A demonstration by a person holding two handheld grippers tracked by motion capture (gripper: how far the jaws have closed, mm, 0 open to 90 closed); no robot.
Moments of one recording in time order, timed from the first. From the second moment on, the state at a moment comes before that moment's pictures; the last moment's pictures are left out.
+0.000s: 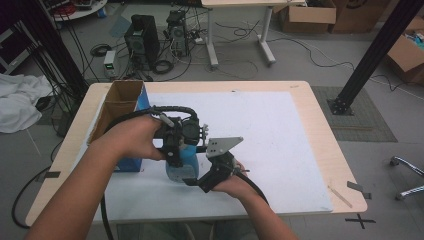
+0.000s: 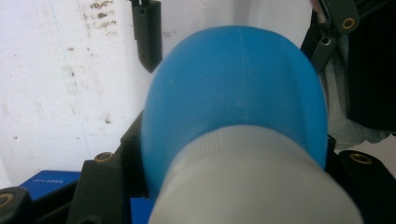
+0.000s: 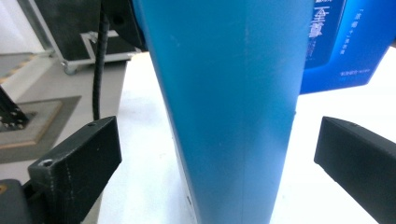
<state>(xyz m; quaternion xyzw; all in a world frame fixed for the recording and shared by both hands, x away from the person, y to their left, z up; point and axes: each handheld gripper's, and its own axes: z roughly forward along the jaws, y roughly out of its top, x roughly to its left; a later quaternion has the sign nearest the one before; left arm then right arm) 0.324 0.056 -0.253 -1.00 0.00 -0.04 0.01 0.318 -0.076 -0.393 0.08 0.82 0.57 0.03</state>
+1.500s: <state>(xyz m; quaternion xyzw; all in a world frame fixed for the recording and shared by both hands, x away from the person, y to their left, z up) 0.363 0.086 -0.178 -0.99 -0.16 -0.04 0.00 0.348 -0.150 -0.306 0.08 0.95 0.28 -0.05</state>
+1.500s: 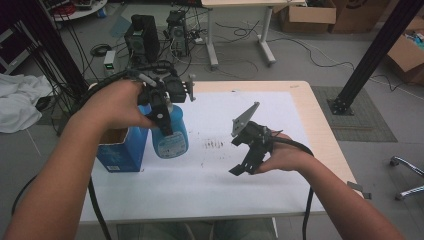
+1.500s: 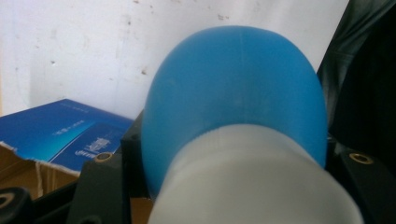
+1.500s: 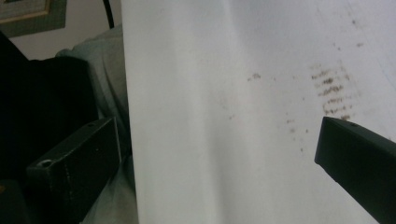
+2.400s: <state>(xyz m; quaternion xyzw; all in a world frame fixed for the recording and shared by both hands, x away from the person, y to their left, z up) 0.388 0.130 -0.122 -0.95 -0.32 -0.04 0.00 0.366 -0.180 -0.268 0.10 0.98 0.18 -0.04</state>
